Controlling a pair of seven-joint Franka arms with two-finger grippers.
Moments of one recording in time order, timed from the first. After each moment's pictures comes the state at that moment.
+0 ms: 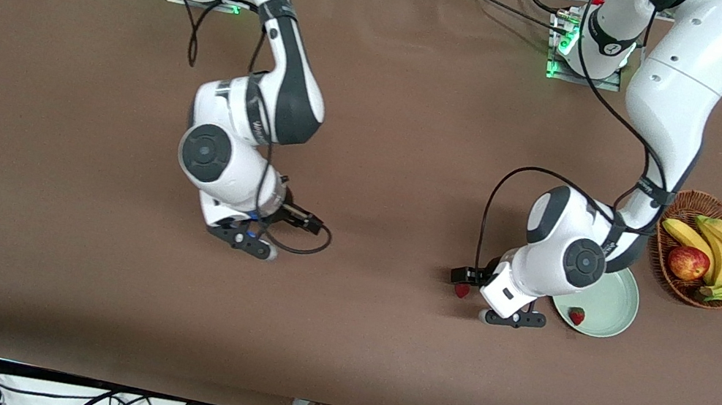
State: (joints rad) left arm -0.14 0.79 -0.20 -1.54 -0.10 2.36 -0.35; right arm 0.85 0.79 -0.57 -1.23 0.61 1.87 0.46
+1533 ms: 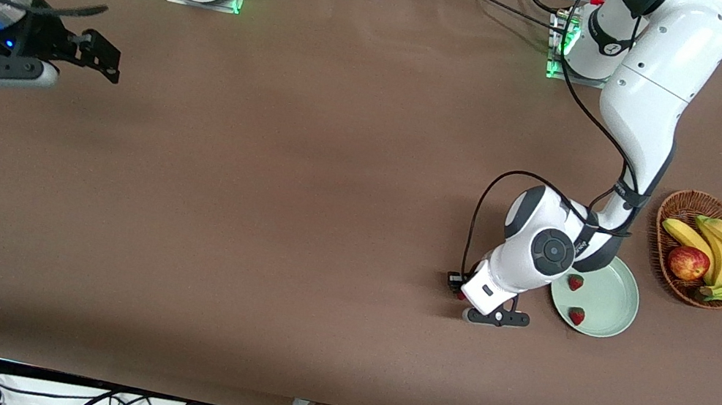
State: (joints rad) left arm -0.22 0.82 -0.13 -1.52 -0.03 2.42 -0.40; right arm 0.30 -0.02 -0.17 -1.71 0.05 1.65 -0.02
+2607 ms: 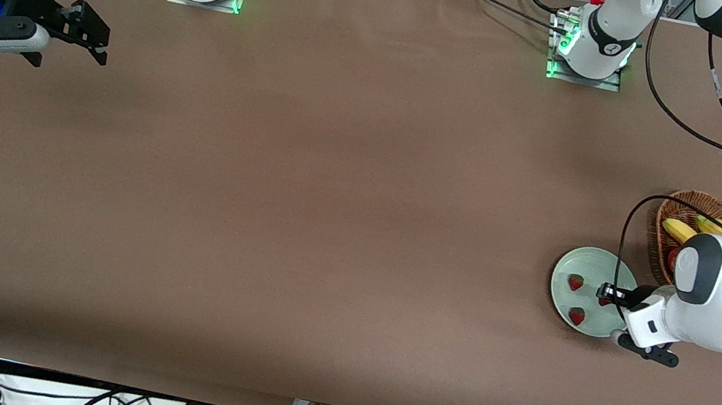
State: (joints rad) left arm 0.14 0.76 -0.07 -1.47 -0.03 1.95 0.29; right arm 0.15 -0.08 0.00 -1.74 0.00 1.71 -0.09
